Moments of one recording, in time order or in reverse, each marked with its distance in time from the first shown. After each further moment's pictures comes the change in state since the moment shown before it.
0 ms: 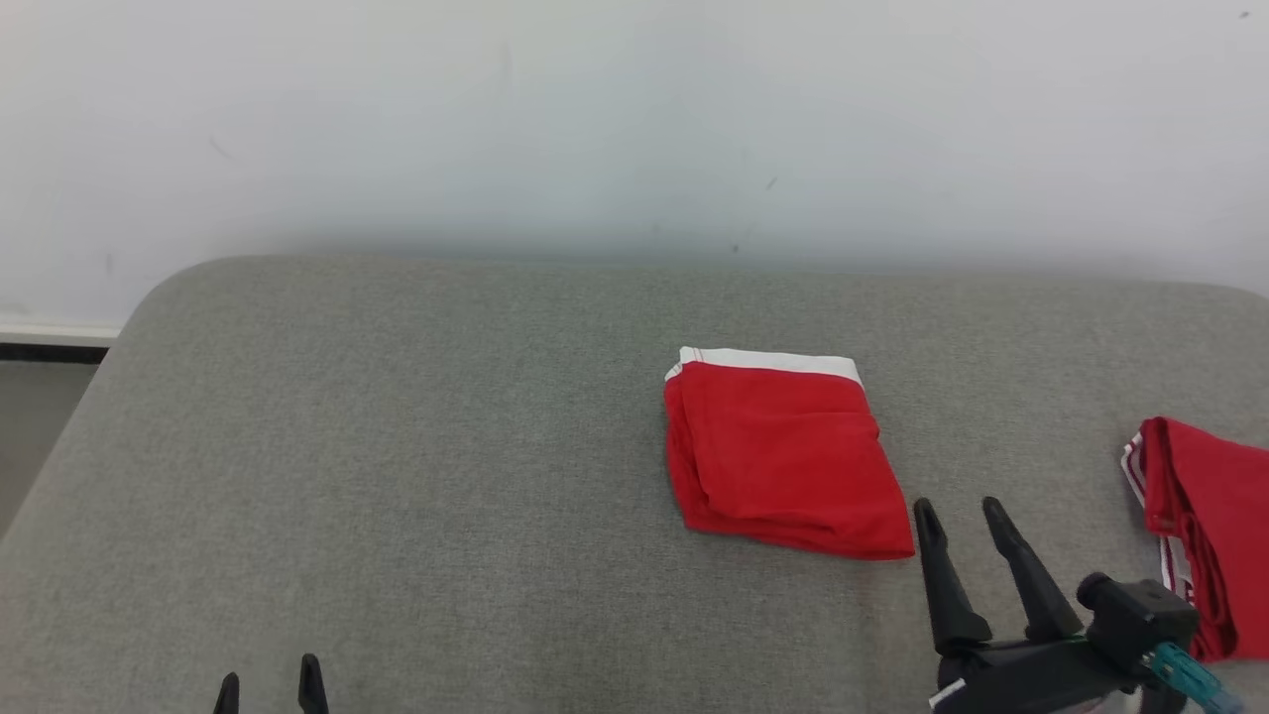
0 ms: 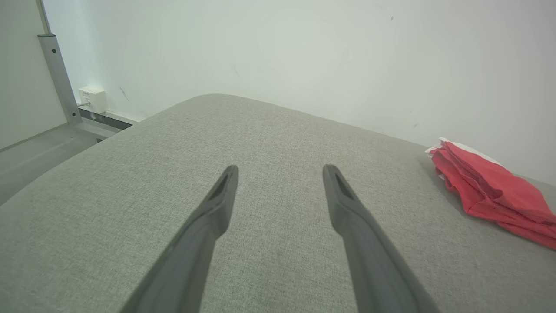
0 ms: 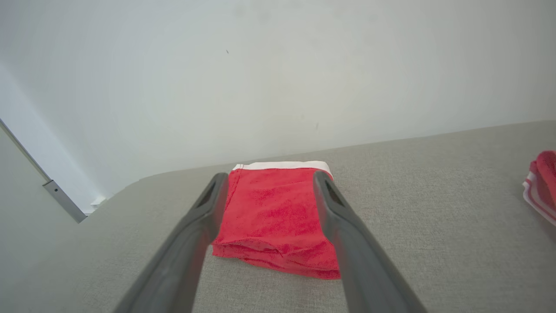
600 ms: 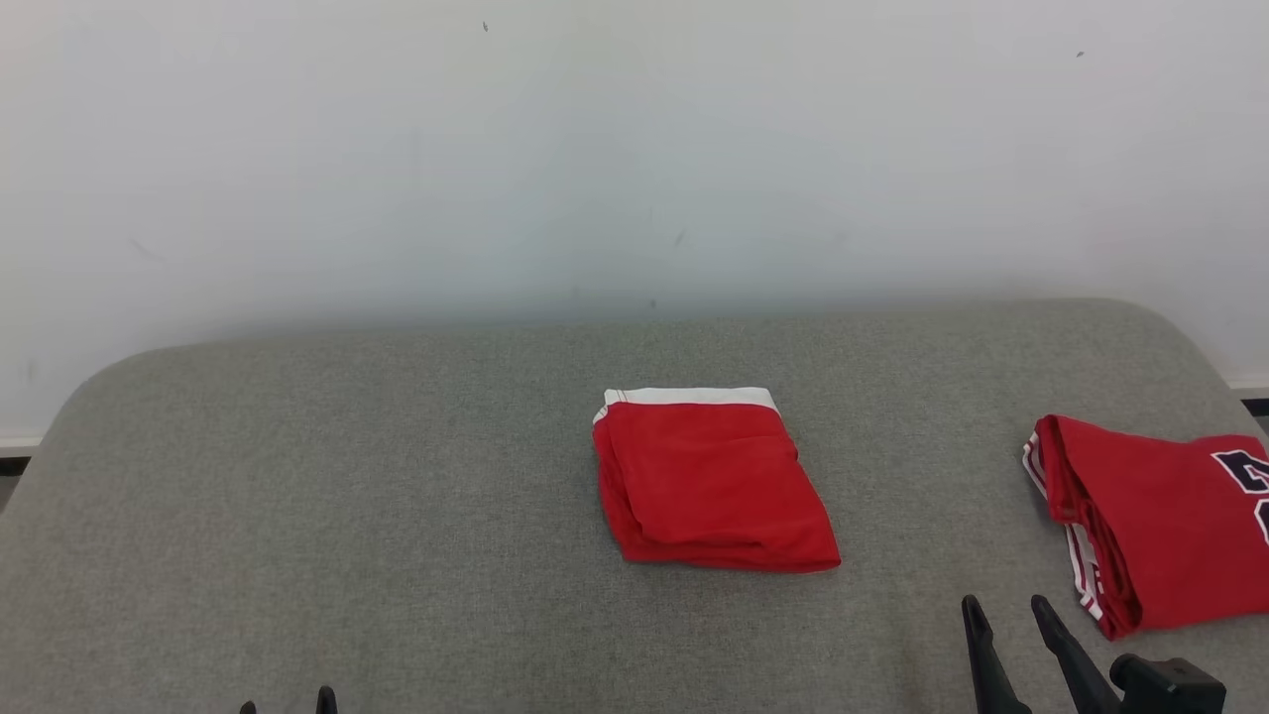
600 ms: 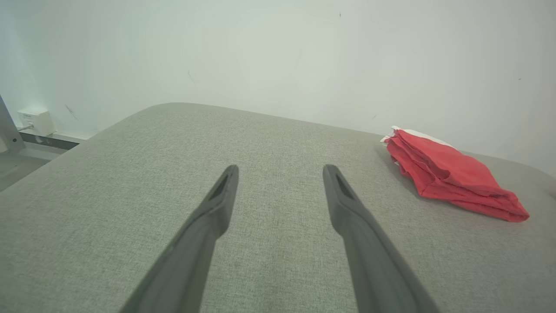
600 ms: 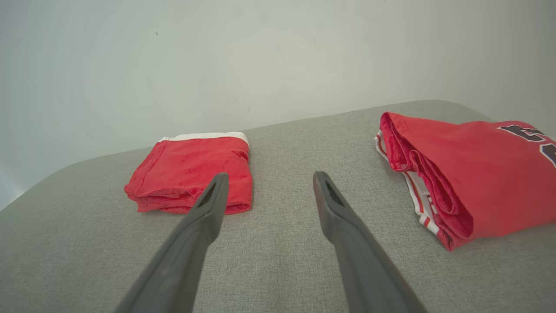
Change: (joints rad) left arm 0.026 0.000 0.021 0.044 0.050 -0.054 0.000; right arm 0.157 -0.040 -0.087 -0.004 -0.056 0.000 0.033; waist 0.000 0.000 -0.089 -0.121
